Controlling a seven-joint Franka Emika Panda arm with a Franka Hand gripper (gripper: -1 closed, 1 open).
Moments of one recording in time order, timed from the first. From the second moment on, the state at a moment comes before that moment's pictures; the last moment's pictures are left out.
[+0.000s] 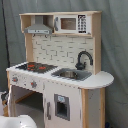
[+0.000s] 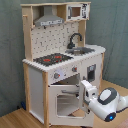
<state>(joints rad) -0.65 -1.07 1.87 -2.16 -0.90 2.25 1.52</state>
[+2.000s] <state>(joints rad) -0.63 -1.06 1.77 -1.92 -0.90 2.12 0.92</state>
